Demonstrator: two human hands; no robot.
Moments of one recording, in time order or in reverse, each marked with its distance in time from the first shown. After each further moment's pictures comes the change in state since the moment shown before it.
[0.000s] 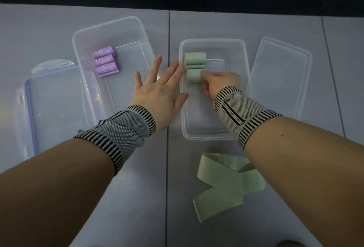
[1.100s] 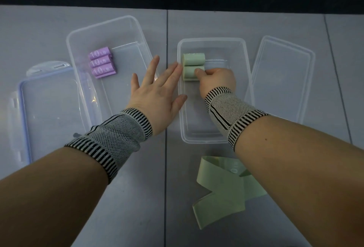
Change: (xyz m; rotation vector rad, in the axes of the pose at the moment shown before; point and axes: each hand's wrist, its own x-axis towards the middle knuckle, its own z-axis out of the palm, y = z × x) left_hand -0.001 0.001 -0.002 -0.006 -0.021 -0.003; right_hand -0.006 -0.009 0.006 -0.351 0.035 -0.183
